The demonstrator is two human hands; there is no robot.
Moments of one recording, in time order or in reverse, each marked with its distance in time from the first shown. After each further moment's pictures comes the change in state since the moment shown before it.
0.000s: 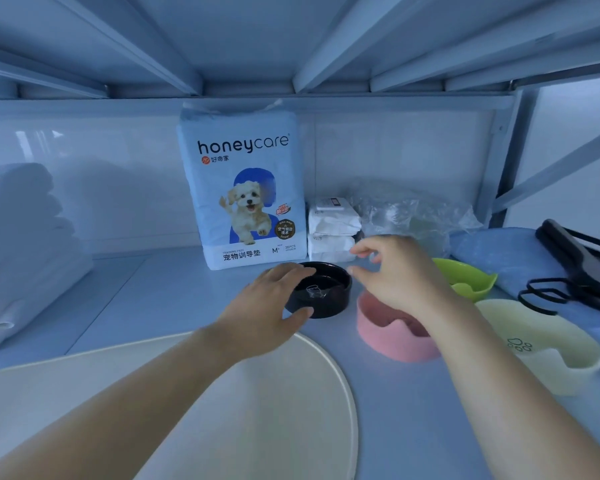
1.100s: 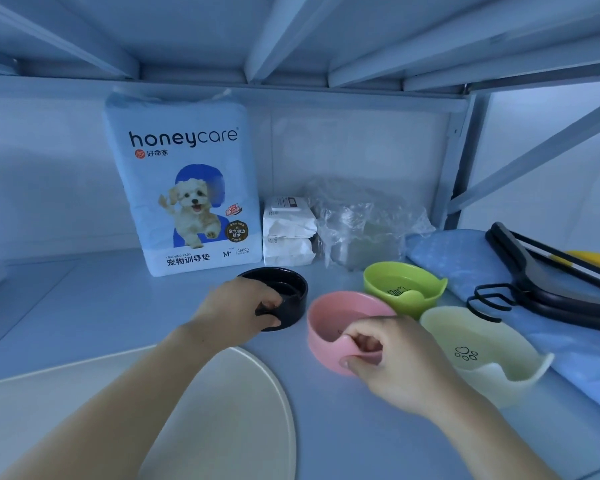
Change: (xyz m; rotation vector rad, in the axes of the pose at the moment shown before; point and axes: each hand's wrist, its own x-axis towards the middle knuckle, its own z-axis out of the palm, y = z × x) left_hand 0.060 -0.004 0.036 0.095 -0.168 -0.083; right_hand -0.070 0.057 0.000 -0.030 -0.148 -0.009
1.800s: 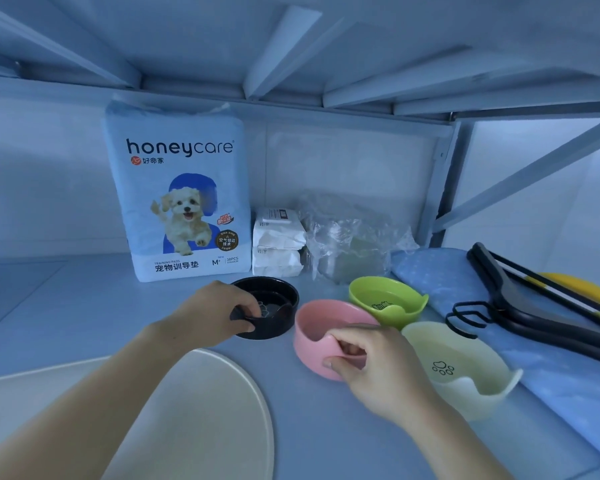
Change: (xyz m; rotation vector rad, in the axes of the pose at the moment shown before) left_hand -0.001 -0.016 -0.007 -0.140 -0.028 0.048; right_hand 0.003 0.007 0.003 0.013 0.127 -0.139
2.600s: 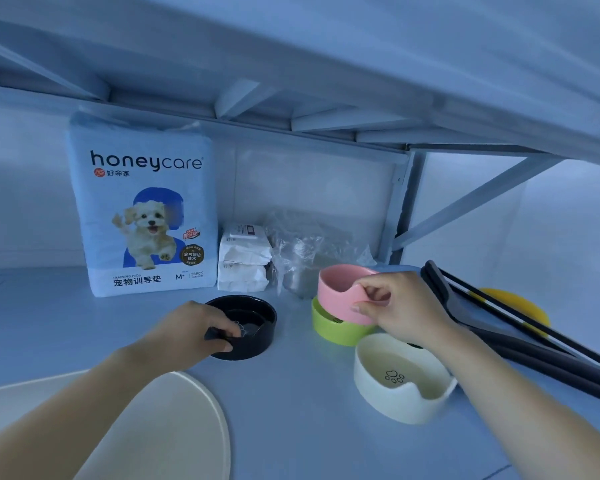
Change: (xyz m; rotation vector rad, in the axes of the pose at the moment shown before) left_hand 0.001 0.012 0.014 -0.114 0.048 0.093; right_hand 0.040 0.058 -0.088 -0.064 0.038 0.166
